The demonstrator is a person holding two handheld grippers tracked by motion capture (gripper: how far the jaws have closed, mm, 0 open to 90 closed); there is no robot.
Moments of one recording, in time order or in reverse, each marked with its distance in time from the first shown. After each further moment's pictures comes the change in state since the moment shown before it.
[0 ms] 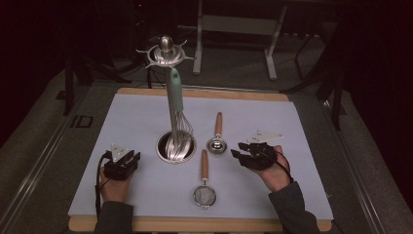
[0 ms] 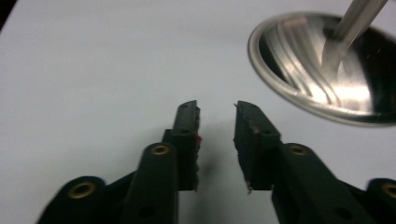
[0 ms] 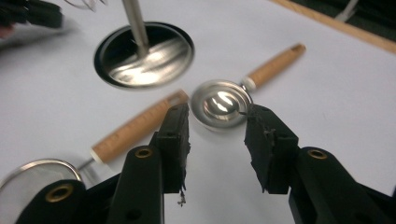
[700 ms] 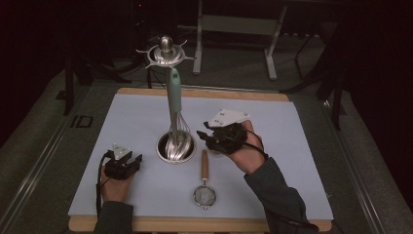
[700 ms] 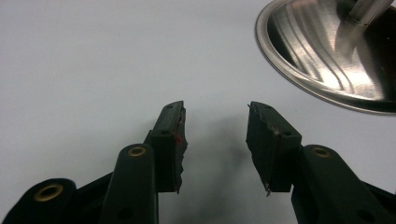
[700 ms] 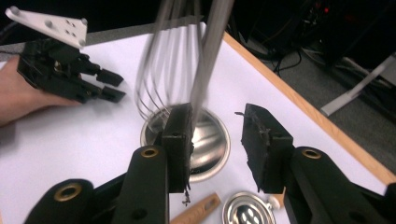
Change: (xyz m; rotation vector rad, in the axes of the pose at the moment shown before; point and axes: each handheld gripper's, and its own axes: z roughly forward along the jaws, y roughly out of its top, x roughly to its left) left arm 0.002 -0.002 0.008 0.085 0.015 0.026; right arm 0.070 0.107 -0.001 -0.103 0.048 -0.262
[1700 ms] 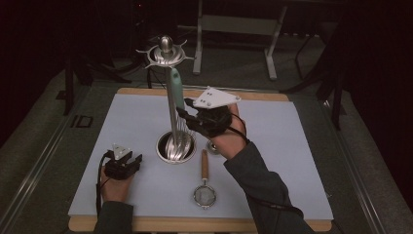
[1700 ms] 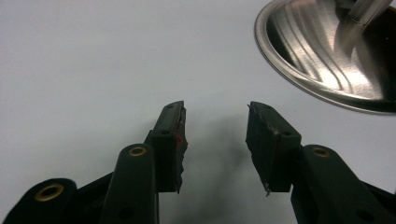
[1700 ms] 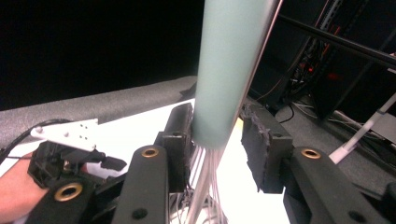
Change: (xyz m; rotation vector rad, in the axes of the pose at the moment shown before) left arm 0.000 0.000 0.000 -0.001 -0.003 -0.001; right arm 0.010 0.062 0.005 -0.236 -0.018 0.013
